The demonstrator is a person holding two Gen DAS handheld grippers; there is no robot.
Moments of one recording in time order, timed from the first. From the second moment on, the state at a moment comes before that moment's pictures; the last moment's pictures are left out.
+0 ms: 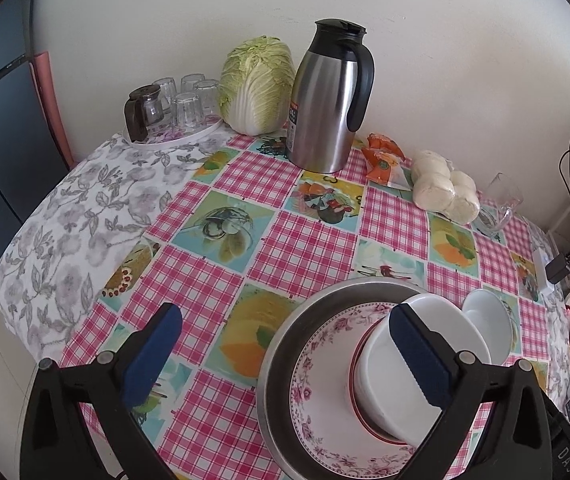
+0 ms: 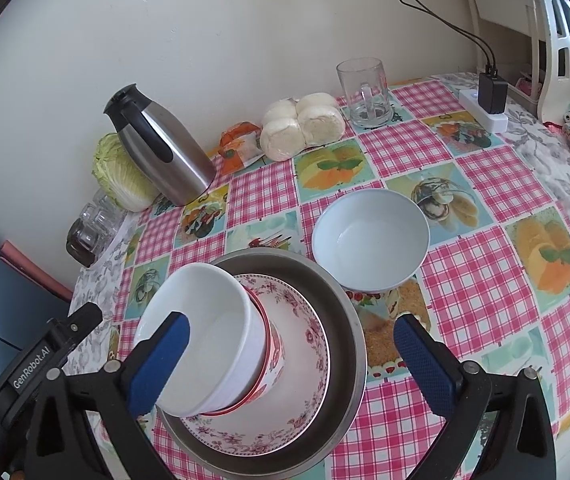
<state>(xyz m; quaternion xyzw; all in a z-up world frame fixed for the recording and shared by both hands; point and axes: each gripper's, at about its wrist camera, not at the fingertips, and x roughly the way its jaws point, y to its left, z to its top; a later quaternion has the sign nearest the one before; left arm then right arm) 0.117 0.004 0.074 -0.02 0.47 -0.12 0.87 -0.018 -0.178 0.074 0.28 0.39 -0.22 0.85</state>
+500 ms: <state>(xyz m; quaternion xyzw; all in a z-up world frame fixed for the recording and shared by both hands) 0.096 -0.025 0.115 -0.05 0.41 -0.14 0.90 -0.038 -0.206 0.084 0.30 0.37 -0.23 0.85</state>
